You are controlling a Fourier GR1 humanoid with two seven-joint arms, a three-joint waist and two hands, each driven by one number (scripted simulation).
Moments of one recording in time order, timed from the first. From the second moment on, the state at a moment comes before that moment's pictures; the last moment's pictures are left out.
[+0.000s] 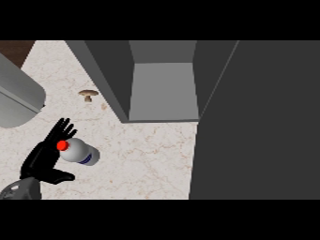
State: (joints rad) left arm -0.29 0.27 0.32 -0.53 0.07 -0.64 -0.53; right arm 0.70 -0.11 0.33 -2.25 -0.18 0.12 -0.23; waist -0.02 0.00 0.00
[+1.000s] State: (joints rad) left arm -0.40 0.24 0.31 -0.31 0.08 -0.67 -0.59; right arm 0.63 -0.11 0.33 -2.20 -0.20 0.11 -0.23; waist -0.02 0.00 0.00
